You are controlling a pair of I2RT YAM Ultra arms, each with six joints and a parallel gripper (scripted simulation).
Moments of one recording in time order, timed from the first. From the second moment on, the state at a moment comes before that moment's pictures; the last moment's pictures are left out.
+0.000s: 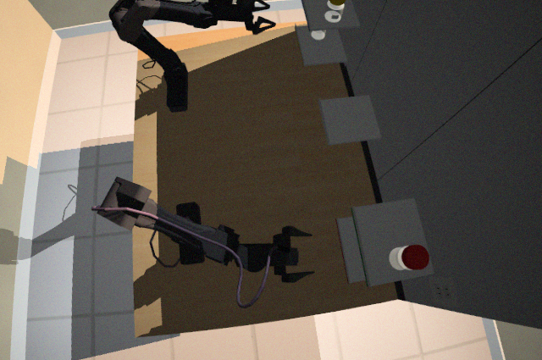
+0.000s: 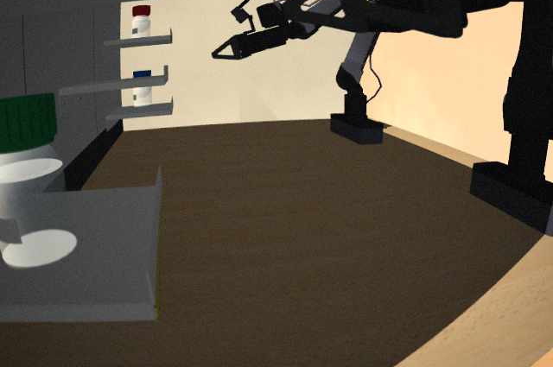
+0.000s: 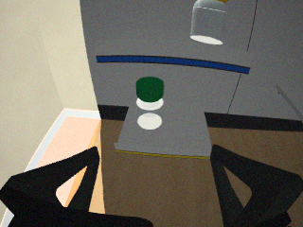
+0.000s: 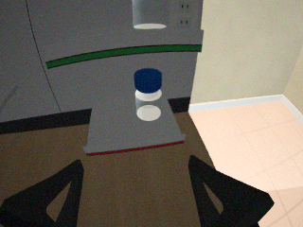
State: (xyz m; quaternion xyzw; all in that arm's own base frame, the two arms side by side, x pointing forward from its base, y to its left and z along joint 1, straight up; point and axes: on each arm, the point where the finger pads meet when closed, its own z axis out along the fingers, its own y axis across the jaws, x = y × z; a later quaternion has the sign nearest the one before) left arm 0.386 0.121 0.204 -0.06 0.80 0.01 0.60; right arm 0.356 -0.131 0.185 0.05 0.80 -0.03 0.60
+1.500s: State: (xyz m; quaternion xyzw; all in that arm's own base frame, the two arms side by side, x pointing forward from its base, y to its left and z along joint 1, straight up) left arm 0.437 0.131 0.171 -0.06 0.77 0.03 0.63; right arm 0.356 -0.076 0.237 0.03 0.81 0.00 0.59
